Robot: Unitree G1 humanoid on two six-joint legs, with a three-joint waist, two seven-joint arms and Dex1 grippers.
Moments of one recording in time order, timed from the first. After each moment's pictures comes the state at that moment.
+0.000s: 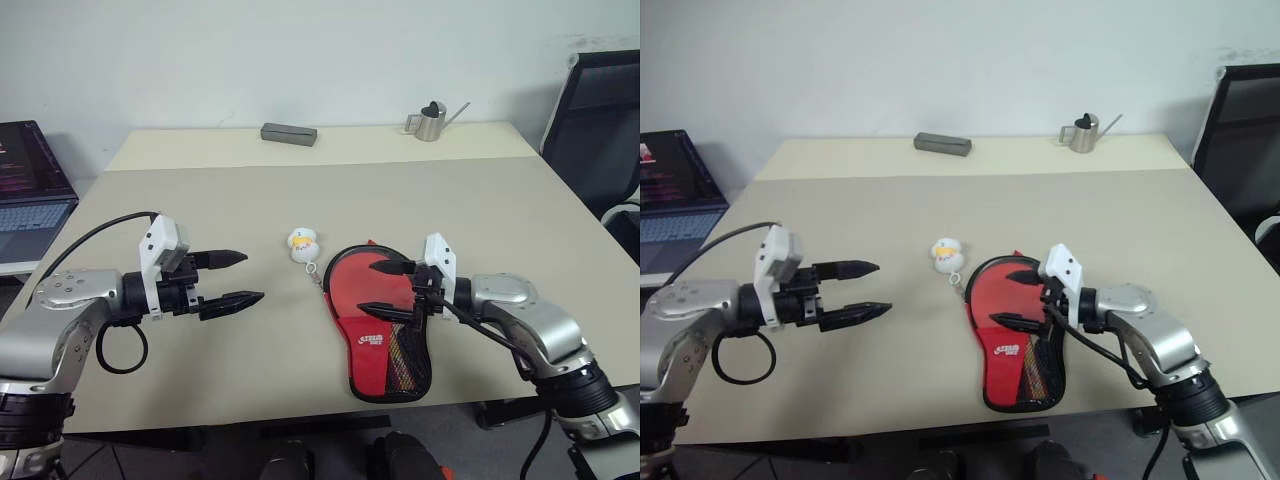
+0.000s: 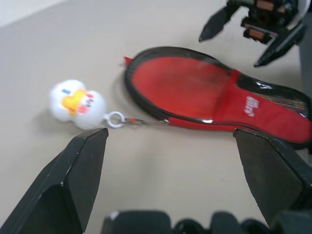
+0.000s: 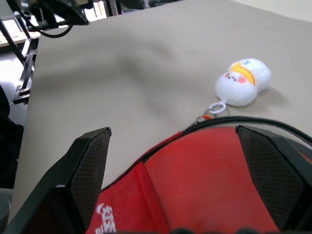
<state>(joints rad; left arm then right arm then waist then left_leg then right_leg) -0.26 0.92 0.21 -0.15 -0.61 0.54 -1.13 -0.46 -0.54 0.25 -0.13 0.45 0.43 0.92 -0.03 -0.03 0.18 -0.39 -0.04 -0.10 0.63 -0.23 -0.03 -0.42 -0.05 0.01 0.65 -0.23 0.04</state>
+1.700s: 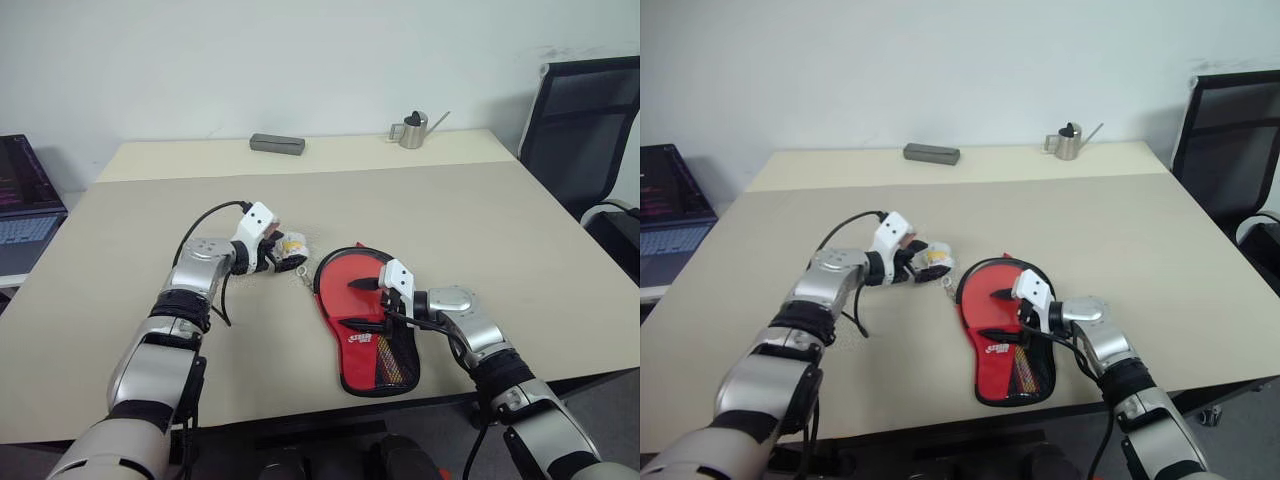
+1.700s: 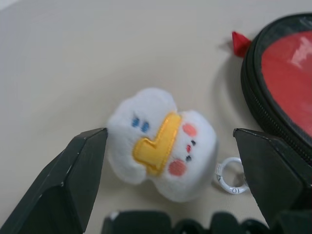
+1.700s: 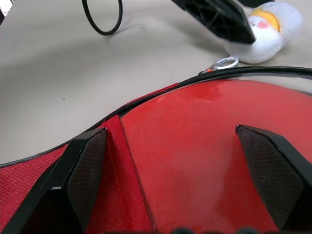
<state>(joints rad) -0.94 0.46 -0.12 1.00 -0.02 0.07 -0.88 -0.57 -0.29 0.27 0.47 0.14 0.03 1.06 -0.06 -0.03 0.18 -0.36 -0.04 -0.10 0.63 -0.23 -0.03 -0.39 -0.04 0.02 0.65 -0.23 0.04</state>
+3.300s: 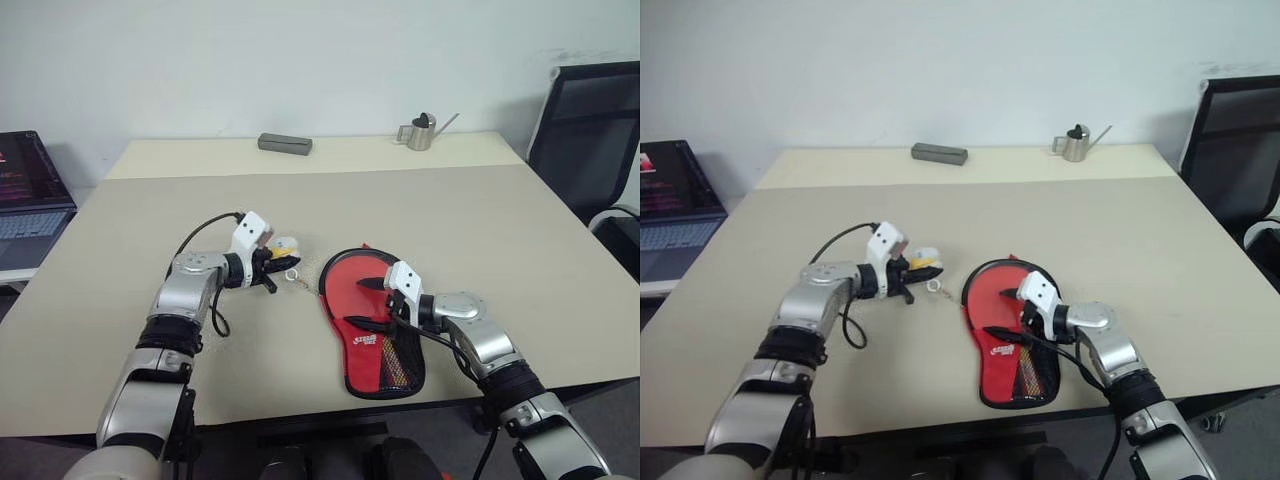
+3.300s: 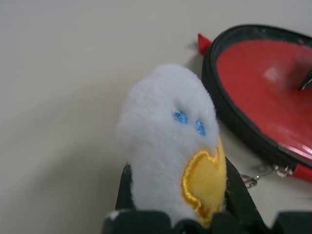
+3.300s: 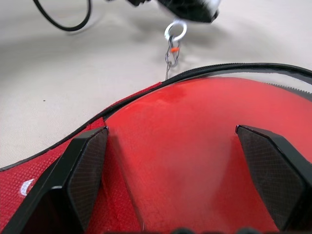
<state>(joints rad) -0.76 0.48 -0.03 0.60 -0.12 0.31 -0.97 -0.49 -0.31 0.27 0.35 0.12 0.09 0.95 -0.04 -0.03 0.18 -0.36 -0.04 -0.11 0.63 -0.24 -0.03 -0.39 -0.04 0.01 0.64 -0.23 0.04</state>
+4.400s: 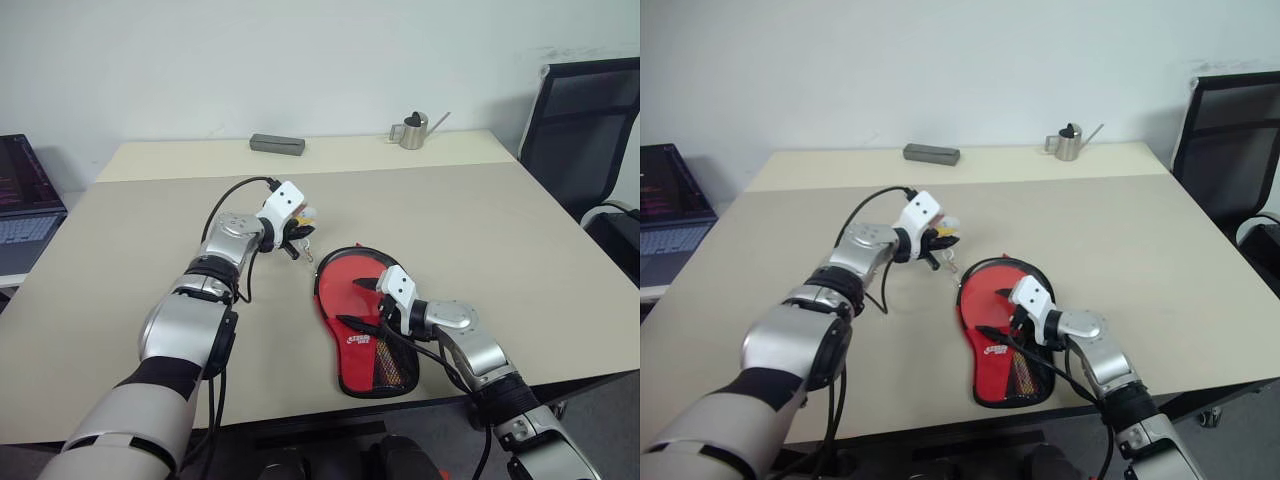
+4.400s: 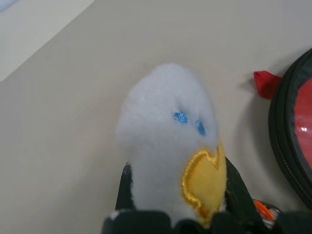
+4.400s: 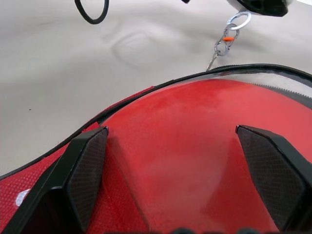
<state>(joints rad) -1.20 0.34 -0.11 1.34 0.13 -0.10 -0.74 -0.42 -0.27 0.28 0.26 0.09 0.11 0.84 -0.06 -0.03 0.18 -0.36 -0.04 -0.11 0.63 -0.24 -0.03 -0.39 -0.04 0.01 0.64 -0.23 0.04</state>
